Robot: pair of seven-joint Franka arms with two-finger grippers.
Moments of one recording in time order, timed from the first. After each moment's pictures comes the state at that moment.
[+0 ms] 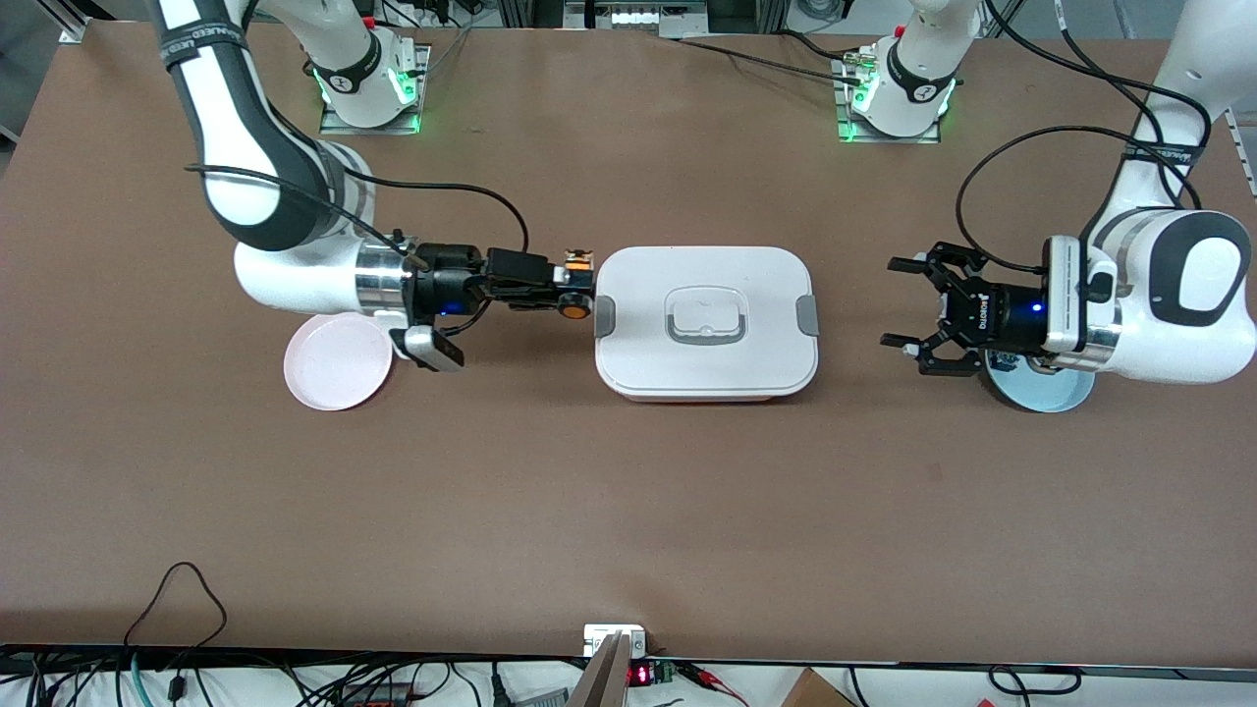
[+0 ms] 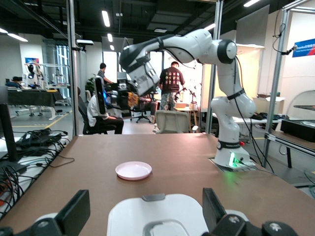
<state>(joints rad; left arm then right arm) 0.59 0.46 -0.57 -1.75 -1.14 1.52 2.11 0.44 0.33 -0.08 -1.79 1.77 1.93 -0.47</state>
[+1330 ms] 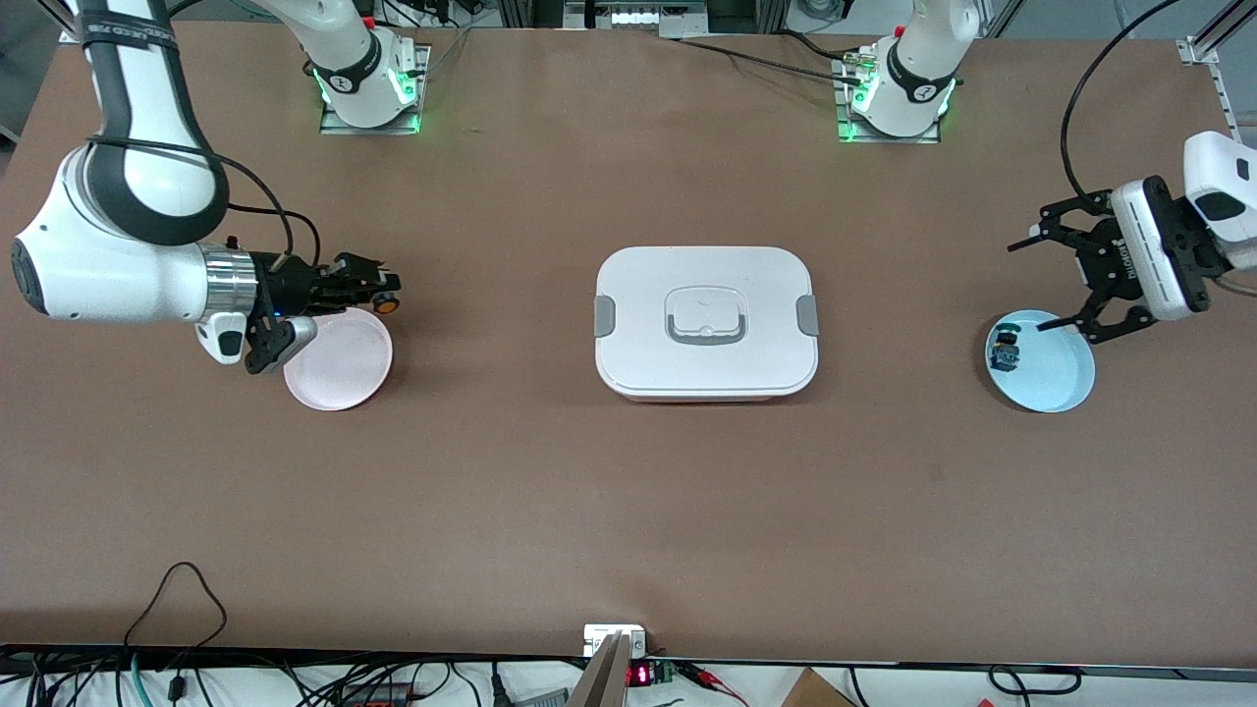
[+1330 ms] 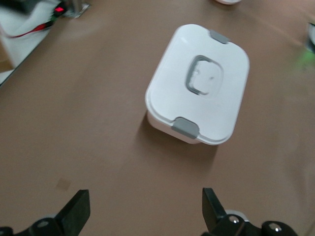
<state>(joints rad) 0.13 0.07 -0.04 -1.69 -0.47 1.71 1.20 0.24 0.24 -0.18 -1.84 0.57 1.72 -0.48</state>
